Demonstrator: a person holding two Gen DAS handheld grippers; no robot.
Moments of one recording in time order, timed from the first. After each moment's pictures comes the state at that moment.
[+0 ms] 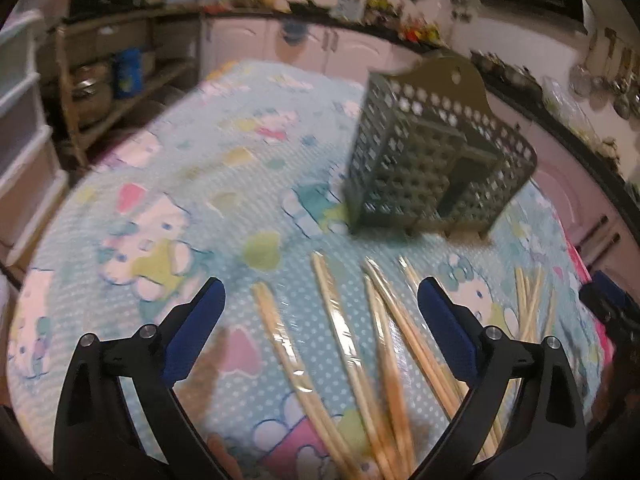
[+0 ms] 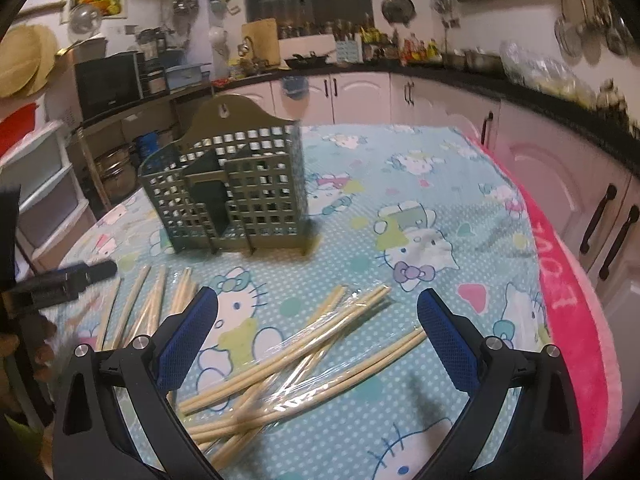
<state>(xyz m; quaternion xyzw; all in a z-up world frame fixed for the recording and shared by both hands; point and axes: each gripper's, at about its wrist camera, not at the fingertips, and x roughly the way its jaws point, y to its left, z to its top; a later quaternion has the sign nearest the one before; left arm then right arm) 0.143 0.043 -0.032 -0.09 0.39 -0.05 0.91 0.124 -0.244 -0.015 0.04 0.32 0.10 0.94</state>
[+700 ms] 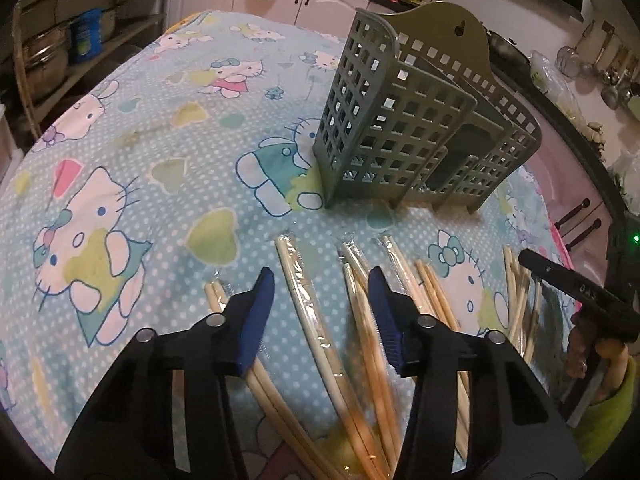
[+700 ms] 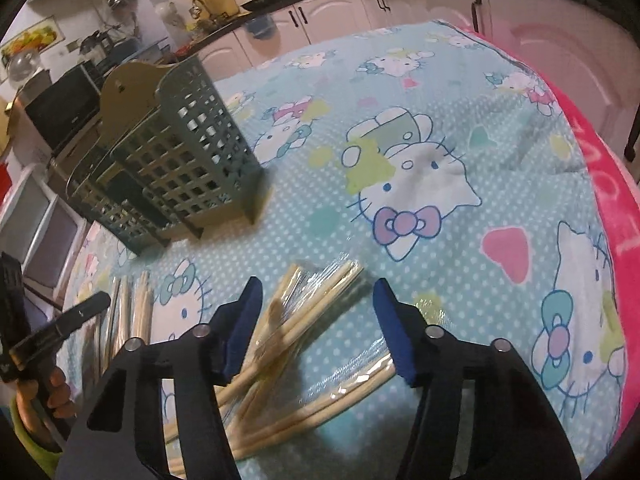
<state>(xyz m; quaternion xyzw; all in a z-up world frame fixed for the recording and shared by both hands) 0.177 0.040 -0.052 -0.11 0.46 -0.11 0.88 0.198 -0.283 -0.065 0.15 0.45 0.11 0.87</state>
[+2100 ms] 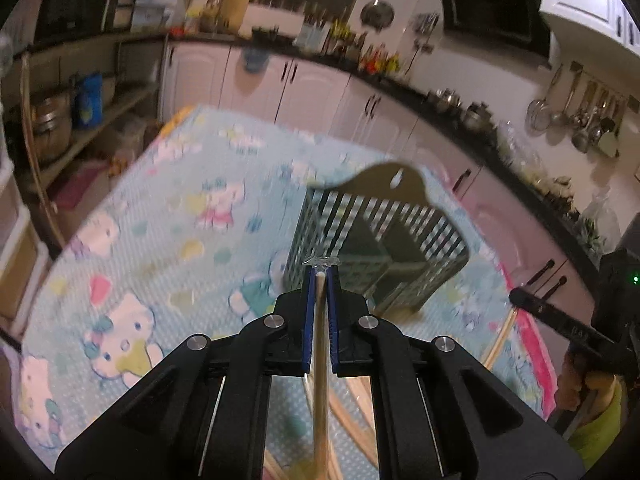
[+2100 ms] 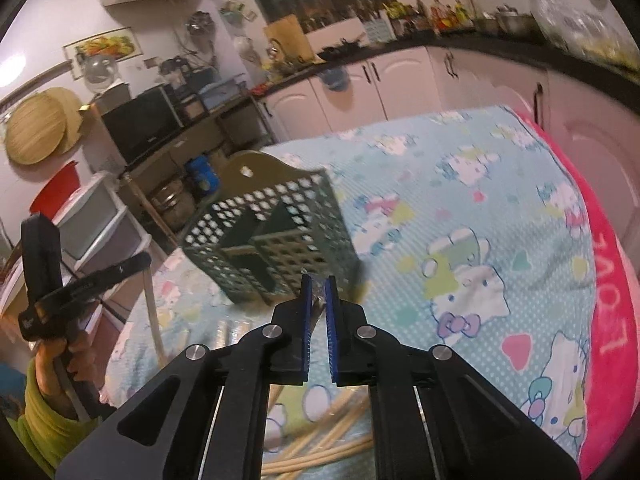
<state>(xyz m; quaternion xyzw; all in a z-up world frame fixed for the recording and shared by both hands) 0.162 0.043 0.052 -0.12 0.32 -0.11 0.93 0.181 -0.269 0.036 0.13 0.34 0.22 0.90</state>
